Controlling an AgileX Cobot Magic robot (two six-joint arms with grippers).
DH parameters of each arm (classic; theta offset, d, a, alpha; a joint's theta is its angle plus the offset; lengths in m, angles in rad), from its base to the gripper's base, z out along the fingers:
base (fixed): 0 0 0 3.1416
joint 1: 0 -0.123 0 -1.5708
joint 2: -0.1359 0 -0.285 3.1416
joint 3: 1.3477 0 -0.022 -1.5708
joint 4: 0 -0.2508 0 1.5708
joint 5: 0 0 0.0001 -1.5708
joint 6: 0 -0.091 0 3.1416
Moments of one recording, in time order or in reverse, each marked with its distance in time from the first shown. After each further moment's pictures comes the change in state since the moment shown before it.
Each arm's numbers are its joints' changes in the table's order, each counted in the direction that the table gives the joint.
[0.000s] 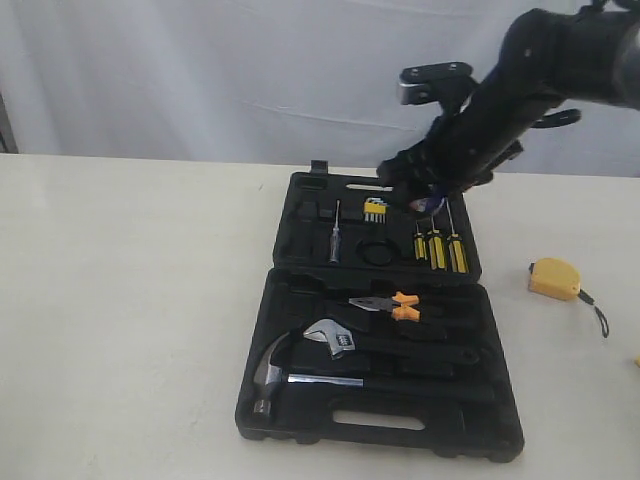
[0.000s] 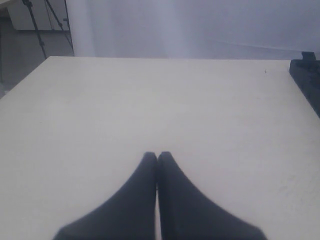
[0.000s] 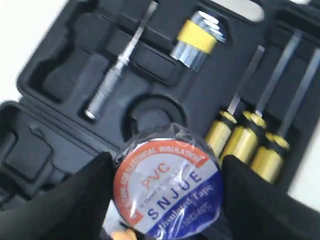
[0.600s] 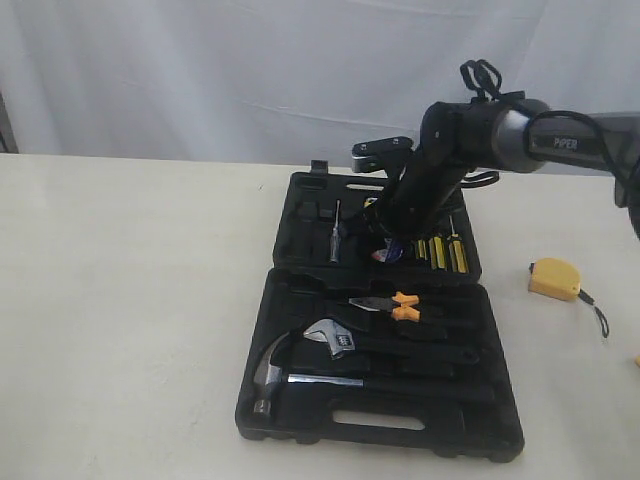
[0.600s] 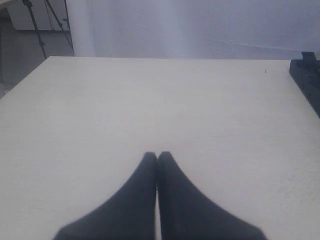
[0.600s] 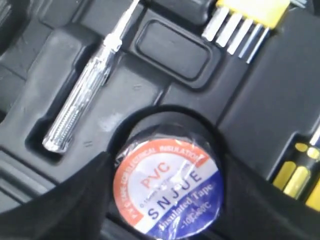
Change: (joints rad) left arm 0.000 0.000 0.000 0.000 0.000 0.000; right arm -0.045 -0.305 -0.159 0.009 -0.030 -0.041
